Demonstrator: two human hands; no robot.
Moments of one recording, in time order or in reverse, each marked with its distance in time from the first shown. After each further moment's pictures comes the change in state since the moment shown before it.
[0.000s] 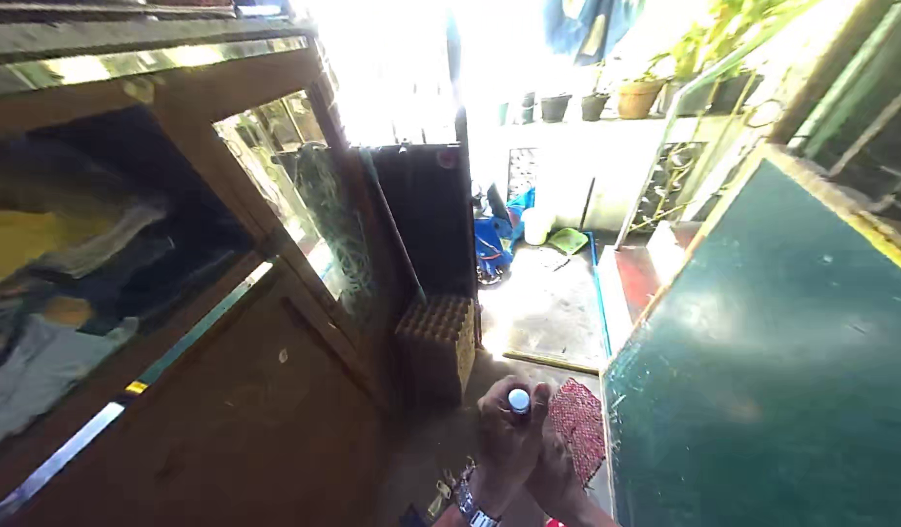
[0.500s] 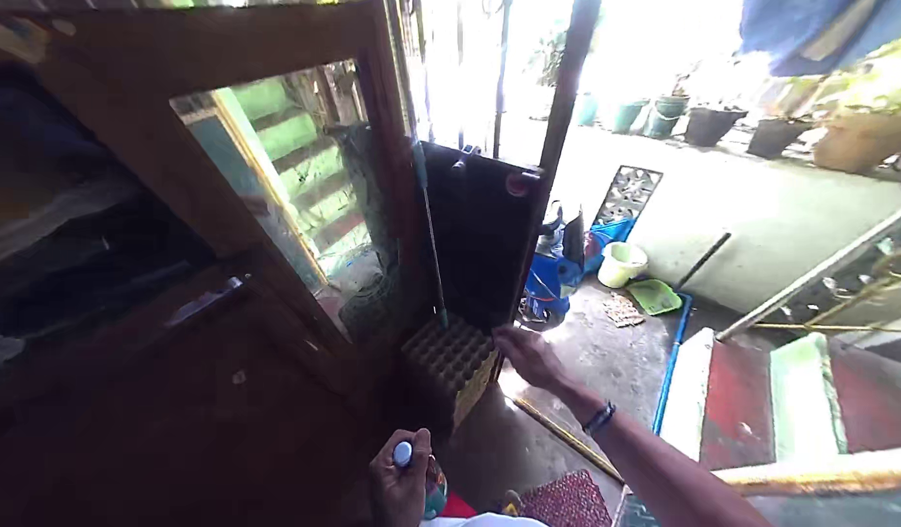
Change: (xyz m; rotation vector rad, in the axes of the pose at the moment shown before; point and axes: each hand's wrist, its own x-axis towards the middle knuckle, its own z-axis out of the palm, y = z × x) left_hand 0.127 -0.122 -0.022 0.288 0.633 -0.213; right_hand 0.460 0.028 0.027 -0.139 -0.756 -0.257
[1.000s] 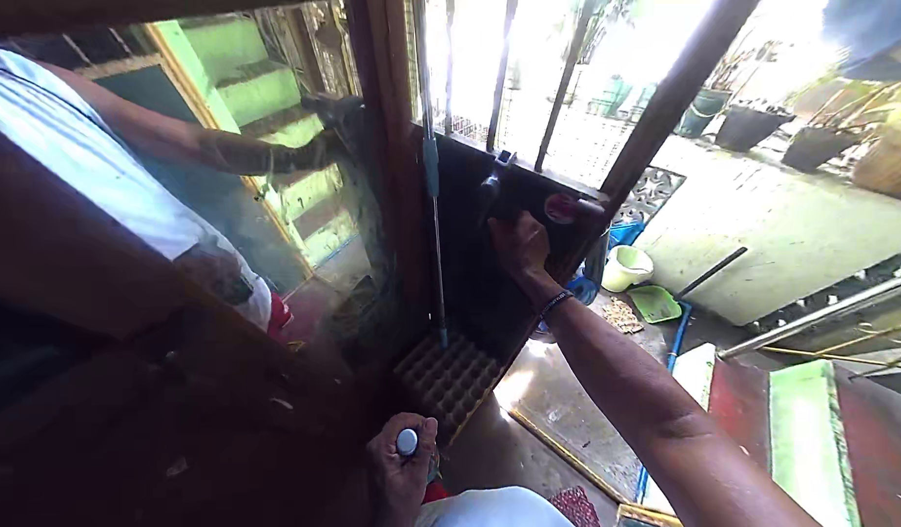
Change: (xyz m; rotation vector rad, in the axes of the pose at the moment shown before) left_hand 0.158 -0.045 0.037 0.009 -0.072 0.122; right_hand 0.282 -0.049 -0.060 -0.196 0.566 0.234
